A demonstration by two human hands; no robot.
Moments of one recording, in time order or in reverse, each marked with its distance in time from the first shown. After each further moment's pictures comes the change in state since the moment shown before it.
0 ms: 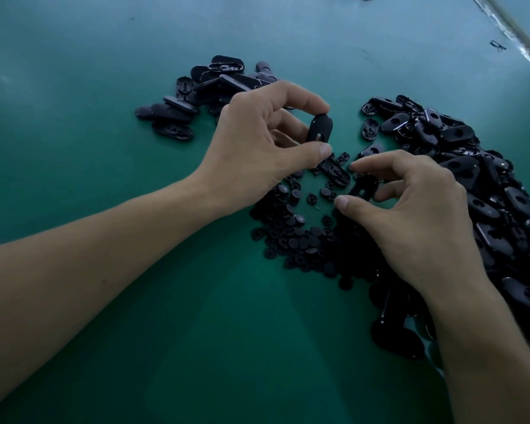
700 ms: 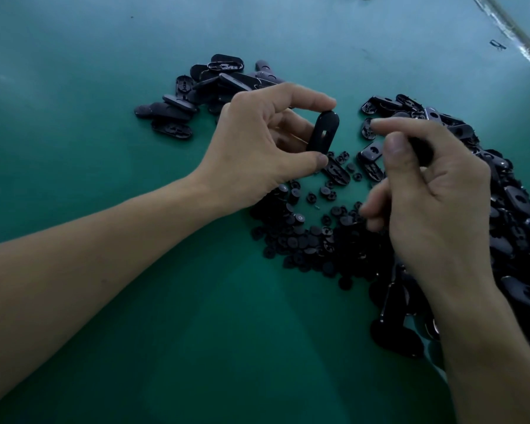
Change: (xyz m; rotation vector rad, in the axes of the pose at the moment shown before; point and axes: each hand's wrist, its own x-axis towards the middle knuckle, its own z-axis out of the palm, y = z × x) left_hand 0.000 0.000 0.000 -0.048 -0.035 0.013; right_hand 0.002 -0.013 0.000 0.336 0.164 -0.070
